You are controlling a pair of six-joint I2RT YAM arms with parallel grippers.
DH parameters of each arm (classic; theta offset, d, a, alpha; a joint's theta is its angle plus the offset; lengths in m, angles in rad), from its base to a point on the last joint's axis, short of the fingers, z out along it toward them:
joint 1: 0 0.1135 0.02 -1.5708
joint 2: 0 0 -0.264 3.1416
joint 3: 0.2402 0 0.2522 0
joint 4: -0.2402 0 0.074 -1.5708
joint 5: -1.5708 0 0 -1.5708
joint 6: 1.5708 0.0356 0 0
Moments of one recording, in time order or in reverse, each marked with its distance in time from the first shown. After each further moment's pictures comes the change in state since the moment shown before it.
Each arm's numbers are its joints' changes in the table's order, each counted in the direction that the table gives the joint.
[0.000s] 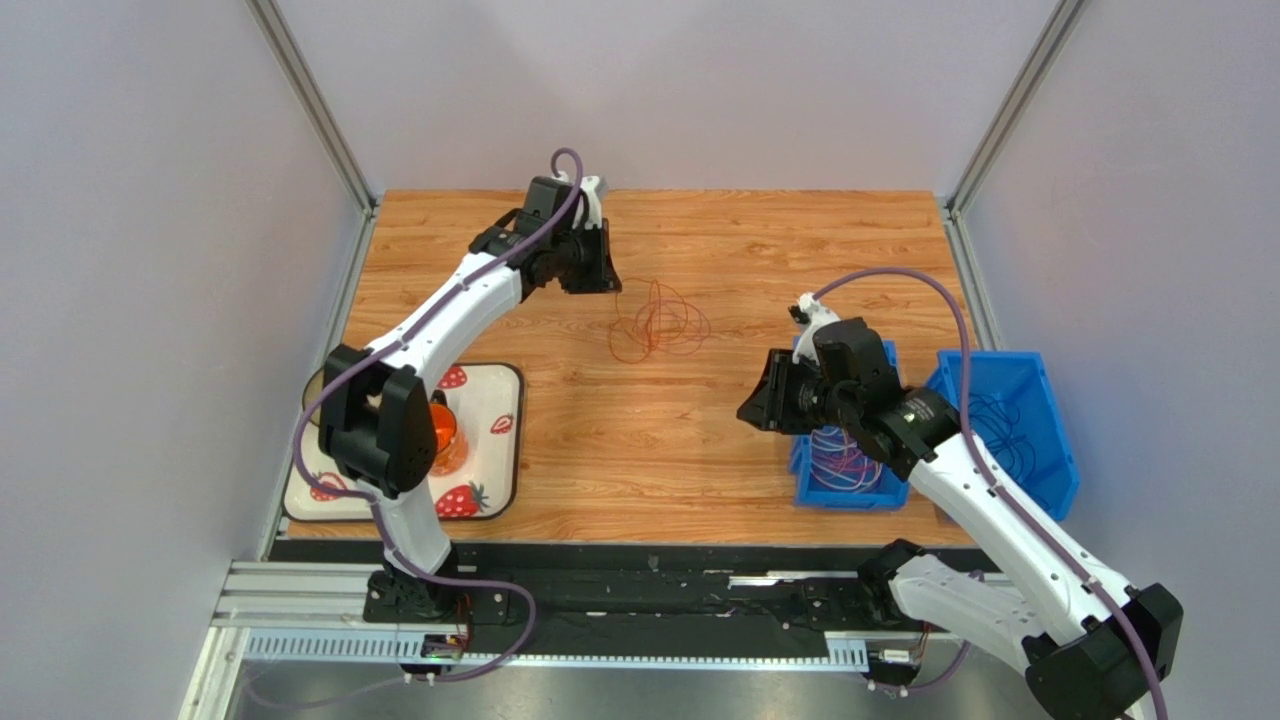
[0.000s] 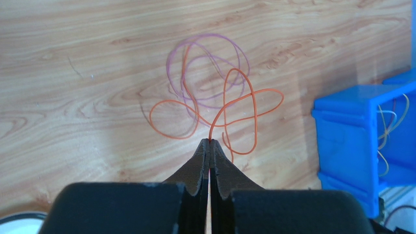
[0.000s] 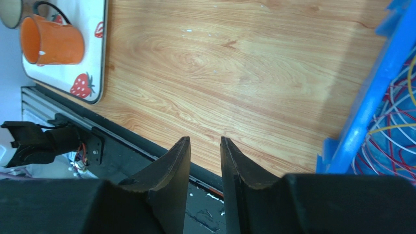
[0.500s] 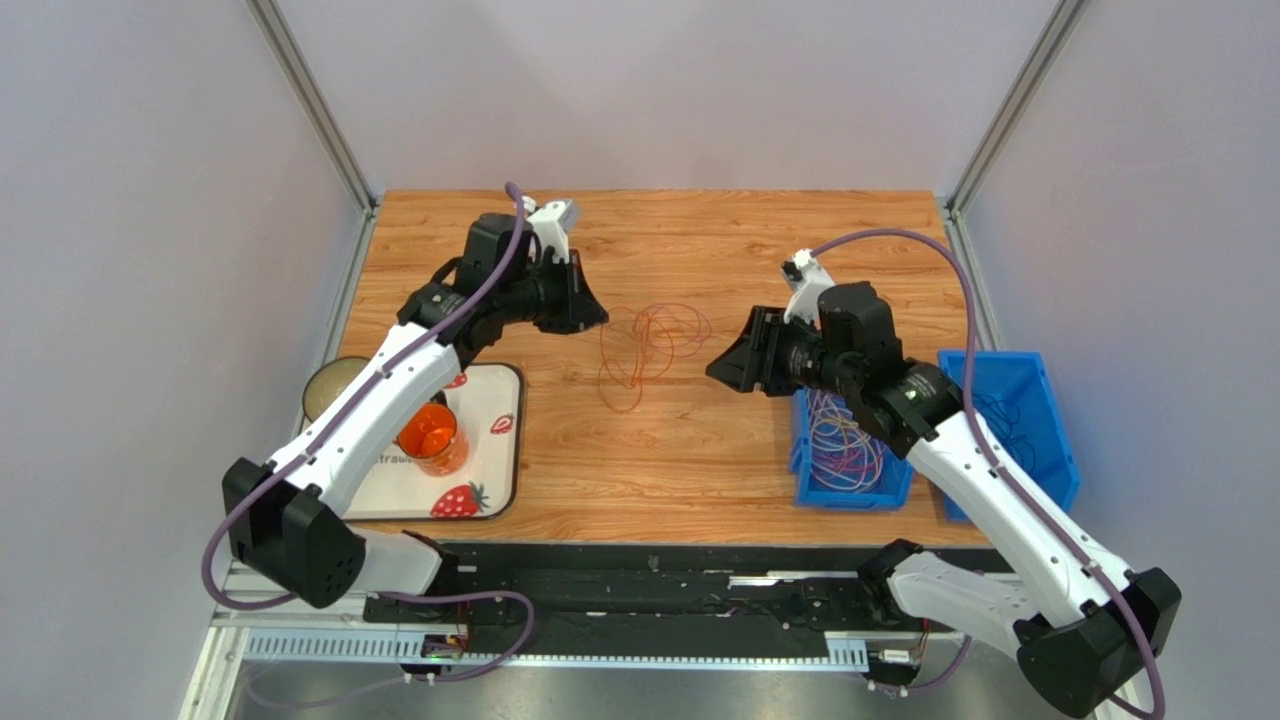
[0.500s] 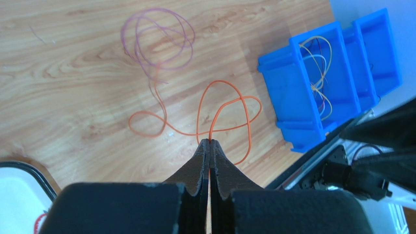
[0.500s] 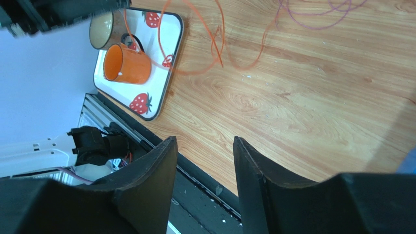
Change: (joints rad) left arm -0.029 -0.447 -0.296 0.014 -0.108 -0.007; right arm 0.000 0.061 0.144 0.127 0.114 0.019
